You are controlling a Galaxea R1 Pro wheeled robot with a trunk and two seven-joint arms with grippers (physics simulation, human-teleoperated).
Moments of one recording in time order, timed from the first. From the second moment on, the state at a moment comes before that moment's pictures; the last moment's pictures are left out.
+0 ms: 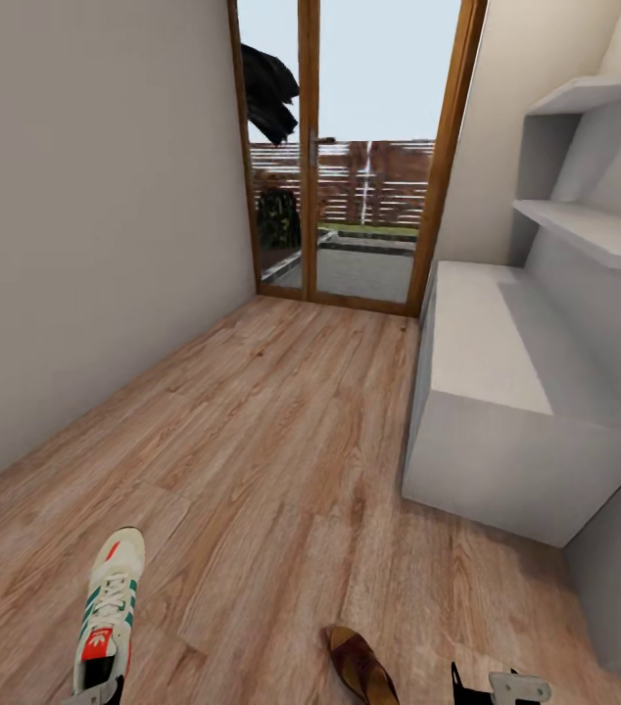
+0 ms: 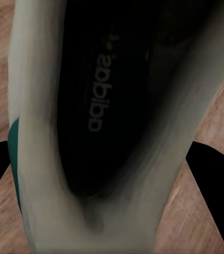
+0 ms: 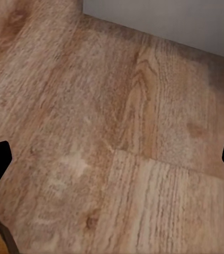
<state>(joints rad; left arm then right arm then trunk) -0.19 0.11 0.50 -0.36 0.04 -0.54 -0.32 -0.08 -0.04 -0.08 -0.67 0.06 -0.36 -0.13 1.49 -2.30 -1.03</state>
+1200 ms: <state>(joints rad) -0.19 0.10 0.50 -0.36 0.04 -0.54 -0.32 -0.08 -0.04 -0.08 -0.68 0.06 -0.36 -0.13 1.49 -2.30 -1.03</state>
